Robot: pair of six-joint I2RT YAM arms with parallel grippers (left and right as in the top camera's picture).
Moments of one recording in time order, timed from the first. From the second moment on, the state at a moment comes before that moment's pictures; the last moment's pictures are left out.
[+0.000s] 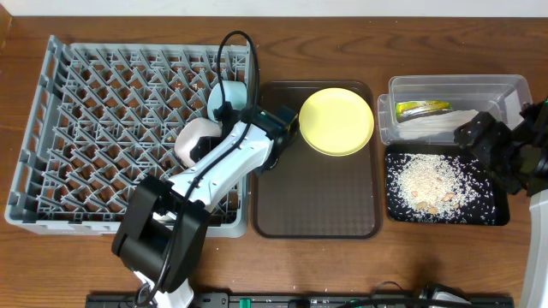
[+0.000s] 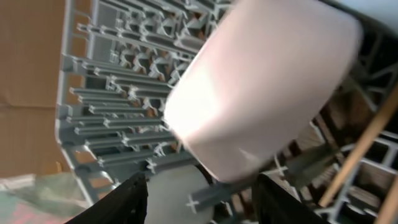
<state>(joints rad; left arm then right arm) -0.59 1.85 1.33 -1.31 -0.83 -0.82 -0.34 1.25 1.27 -1.10 -0.21 0.45</state>
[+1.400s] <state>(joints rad) -0.04 1.61 1.35 -0.91 -0.13 -0.21 -0.34 1.25 1.27 -1.10 -0.21 0.45</state>
